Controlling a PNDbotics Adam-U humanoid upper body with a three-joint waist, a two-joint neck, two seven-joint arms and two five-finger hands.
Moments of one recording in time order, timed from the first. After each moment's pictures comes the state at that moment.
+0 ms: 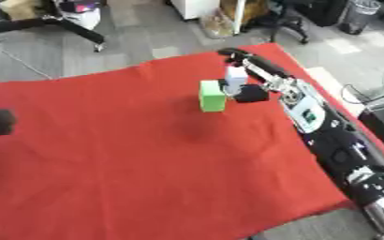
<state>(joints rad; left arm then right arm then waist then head) -0.23 0.25 -0.29 -1.98 -0.12 -0.12 -0.22 -0.64 -0.62 0.11 -1.07 0.45 -0.39 0.22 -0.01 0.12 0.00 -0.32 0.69</state>
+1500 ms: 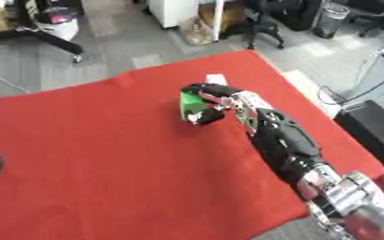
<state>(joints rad) -0.23 0.22 -0.33 -1.98 -0.13 -0.10 -0.27 -0.76 -0.55 0.09 -0.82 0.83 -0.43 0.26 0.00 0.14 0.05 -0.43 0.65</state>
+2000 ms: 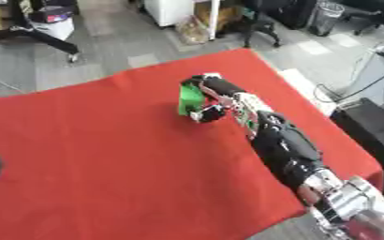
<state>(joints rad) -0.22 0.21 -0.33 -1.98 -0.17 -0.08 -0.26 -0.71 -0.54 0.09 -1.01 0.62 -0.44 -0.11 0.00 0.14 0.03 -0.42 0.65</state>
